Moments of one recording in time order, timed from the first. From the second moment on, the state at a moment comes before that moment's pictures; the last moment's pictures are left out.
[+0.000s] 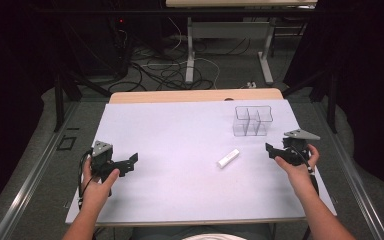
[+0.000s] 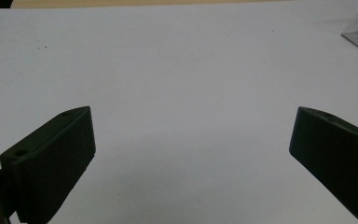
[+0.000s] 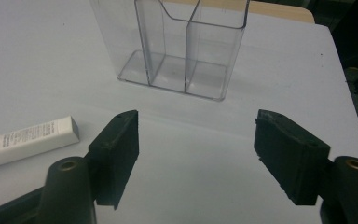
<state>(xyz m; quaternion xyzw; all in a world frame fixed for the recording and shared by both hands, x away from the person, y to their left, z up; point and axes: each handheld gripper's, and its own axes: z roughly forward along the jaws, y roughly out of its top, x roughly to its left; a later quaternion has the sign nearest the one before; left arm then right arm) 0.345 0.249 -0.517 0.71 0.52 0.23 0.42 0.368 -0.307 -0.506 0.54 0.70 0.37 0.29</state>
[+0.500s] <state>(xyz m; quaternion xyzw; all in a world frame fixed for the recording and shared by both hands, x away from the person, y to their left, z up) 0.343 0.249 -0.518 0.71 0.52 0.23 0.41 0.392 -0.303 -0.473 0.51 0.73 0.36 0.28</state>
